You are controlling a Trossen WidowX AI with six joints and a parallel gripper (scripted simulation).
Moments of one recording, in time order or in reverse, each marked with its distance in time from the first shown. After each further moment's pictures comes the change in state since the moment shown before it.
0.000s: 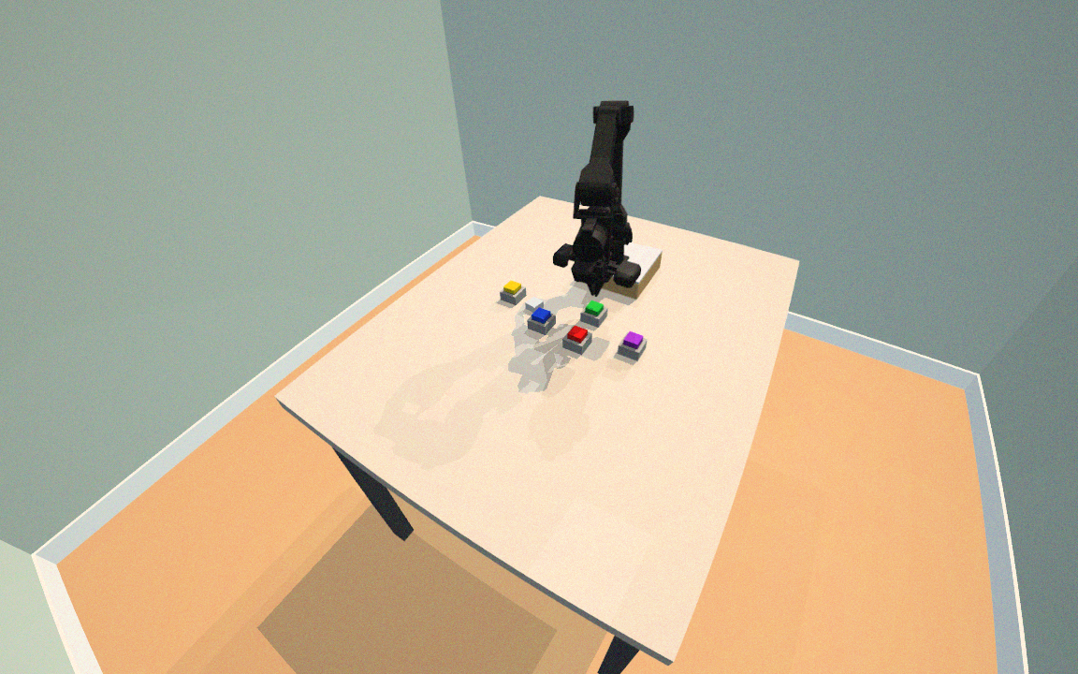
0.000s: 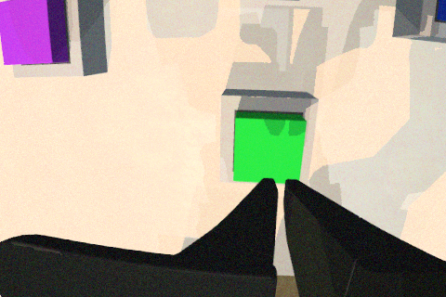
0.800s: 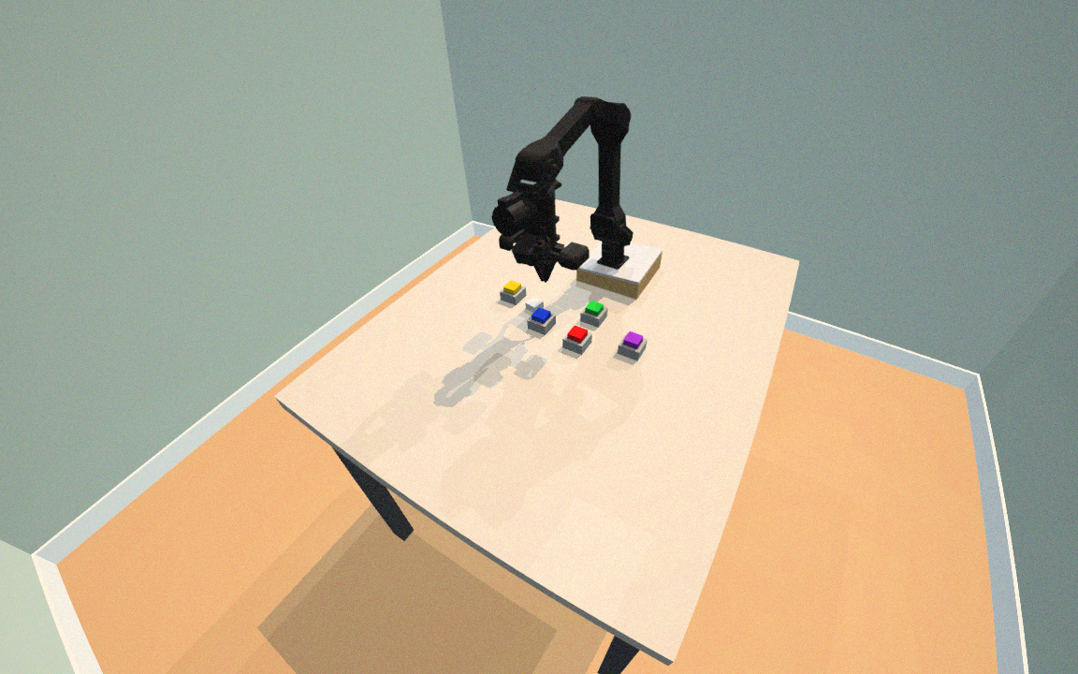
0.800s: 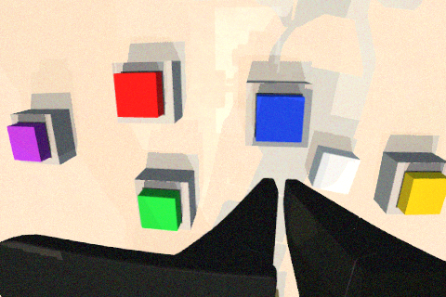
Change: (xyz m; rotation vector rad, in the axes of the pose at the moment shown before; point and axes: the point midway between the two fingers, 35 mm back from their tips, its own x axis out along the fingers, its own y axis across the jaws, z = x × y) arm -0.061 -0.085 0.076 0.024 -0.027 0.006
